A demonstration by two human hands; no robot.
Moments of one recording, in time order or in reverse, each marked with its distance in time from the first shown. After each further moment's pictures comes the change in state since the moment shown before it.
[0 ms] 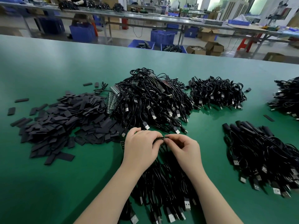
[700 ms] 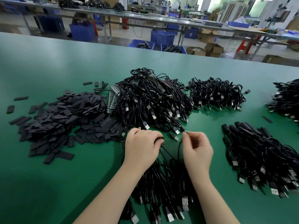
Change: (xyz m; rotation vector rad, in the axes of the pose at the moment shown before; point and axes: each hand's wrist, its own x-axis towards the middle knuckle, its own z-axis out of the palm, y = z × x) left_hand 0.001 0.004 0.003 0.002 -0.013 -0.057; right_hand -0.008 -0.004 -0.009 -0.017 0.383 -0.004
